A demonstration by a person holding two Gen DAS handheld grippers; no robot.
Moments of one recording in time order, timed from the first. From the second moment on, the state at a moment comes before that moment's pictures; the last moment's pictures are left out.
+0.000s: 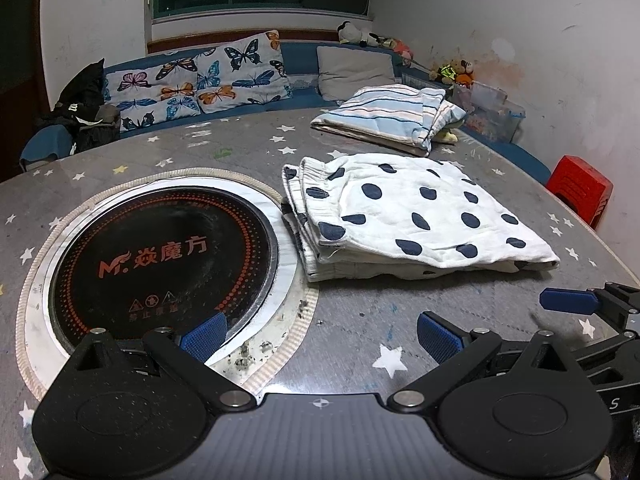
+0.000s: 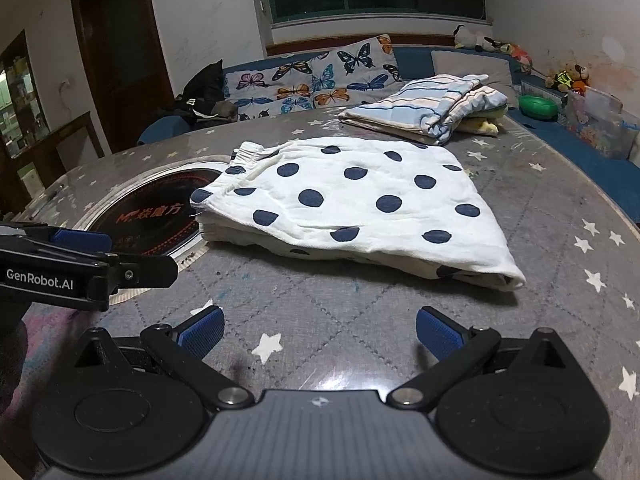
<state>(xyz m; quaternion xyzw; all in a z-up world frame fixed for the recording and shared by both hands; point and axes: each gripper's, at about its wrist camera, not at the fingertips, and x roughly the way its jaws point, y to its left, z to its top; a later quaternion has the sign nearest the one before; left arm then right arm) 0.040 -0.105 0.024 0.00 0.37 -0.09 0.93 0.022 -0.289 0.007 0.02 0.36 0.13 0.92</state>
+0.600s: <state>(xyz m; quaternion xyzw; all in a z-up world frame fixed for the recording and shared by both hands) 0.064 -0.104 0.019 0.00 0.38 -0.09 0.92 0.044 -0.285 0.006 0.01 0.37 0.14 0.92</state>
